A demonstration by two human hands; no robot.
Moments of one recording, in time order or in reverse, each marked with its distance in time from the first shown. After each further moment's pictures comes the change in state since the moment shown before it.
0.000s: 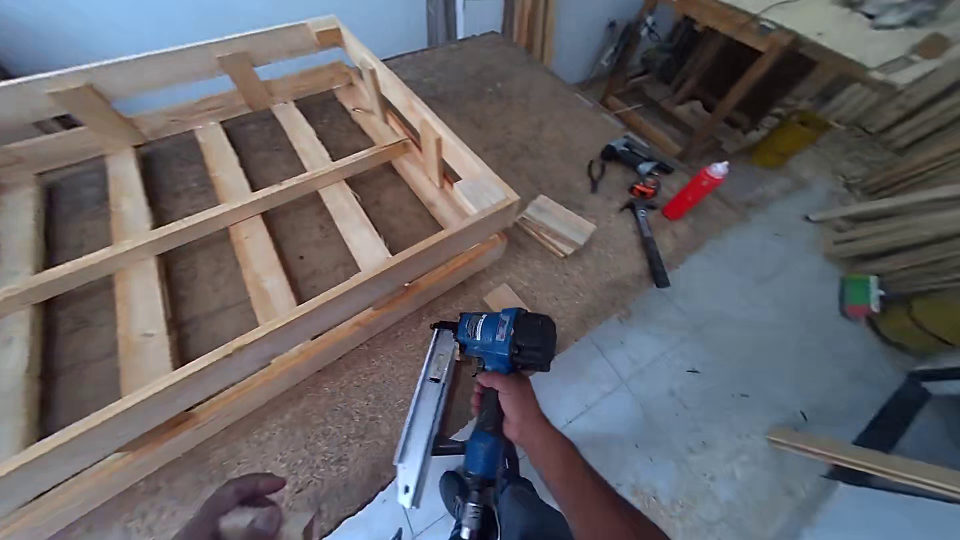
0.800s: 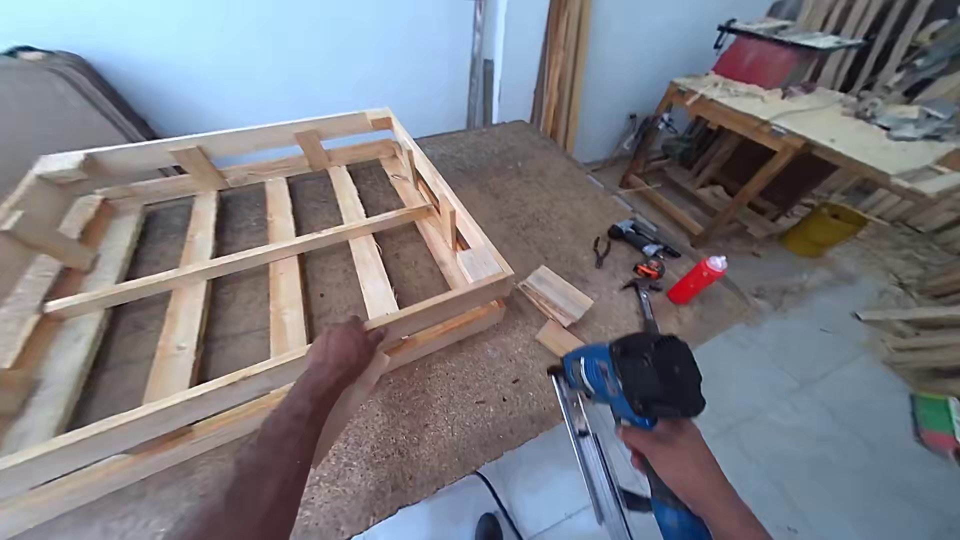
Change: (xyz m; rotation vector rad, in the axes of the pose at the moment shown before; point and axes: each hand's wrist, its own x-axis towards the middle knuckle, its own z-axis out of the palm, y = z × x) left_hand 0.253 0.098 0.103 1.008 0.118 -0.265; right_hand -0.063 -0.220 -0.158 -0.982 0.207 -0.467
